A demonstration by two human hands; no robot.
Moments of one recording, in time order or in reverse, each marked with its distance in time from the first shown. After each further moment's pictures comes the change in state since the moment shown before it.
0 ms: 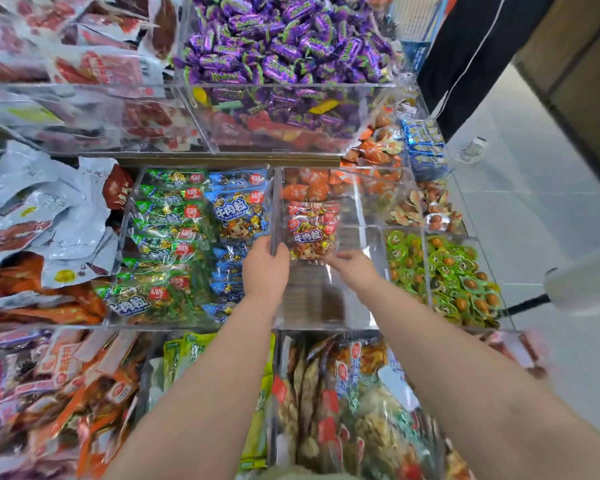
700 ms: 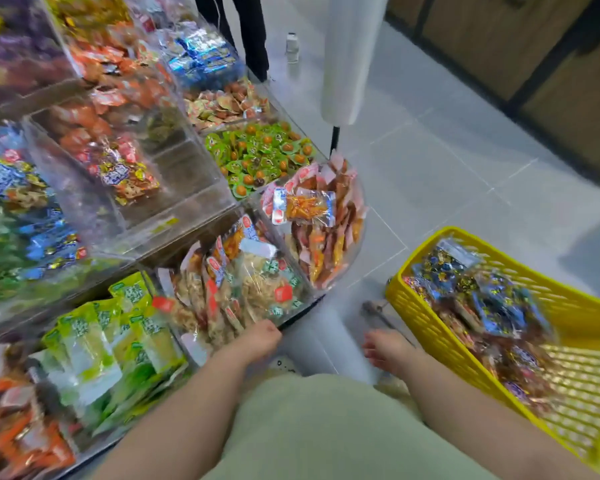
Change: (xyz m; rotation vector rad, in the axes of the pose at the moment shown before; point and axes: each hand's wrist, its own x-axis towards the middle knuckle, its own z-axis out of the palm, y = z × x) left_hand -0.290 -0.140 0.084 0.762 -1.078 -0.063; right_hand -0.321 0.400 -0.073 0.637 0.183 0.743
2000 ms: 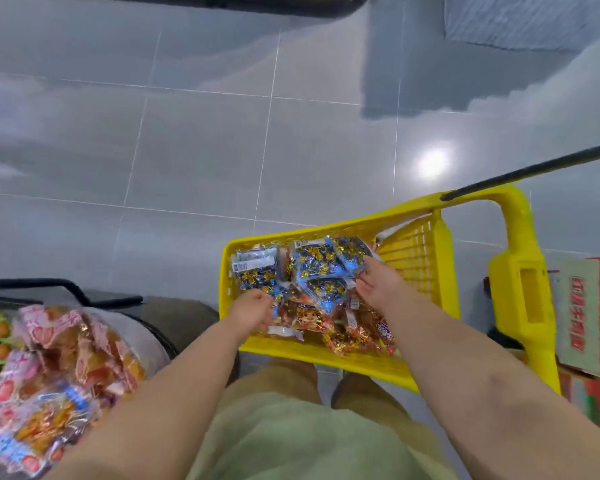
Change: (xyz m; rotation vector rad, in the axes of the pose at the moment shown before) left_hand 0.113 0.363 0.225 0.357 -0.317 0.053; right_hand 0.075 0.026 -0.333 1.281 0.324 0.184
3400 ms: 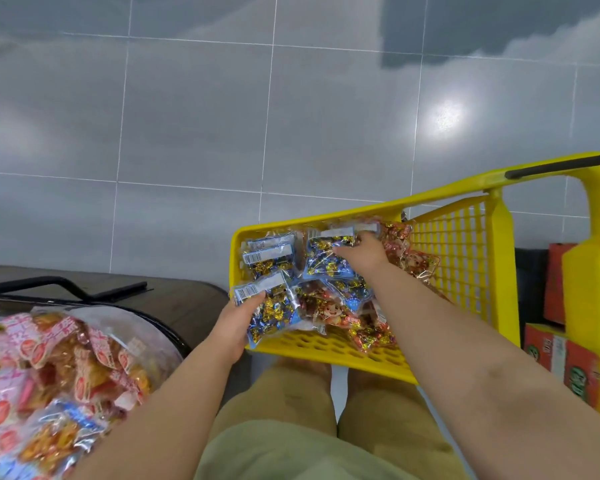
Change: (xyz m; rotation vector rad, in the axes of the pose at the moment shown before) left_hand 0.021 -0.030 -0.037 -0.624 -0.064 -0.135; right_hand 0.066 0.014 0.070 -0.794 0.054 -0.269
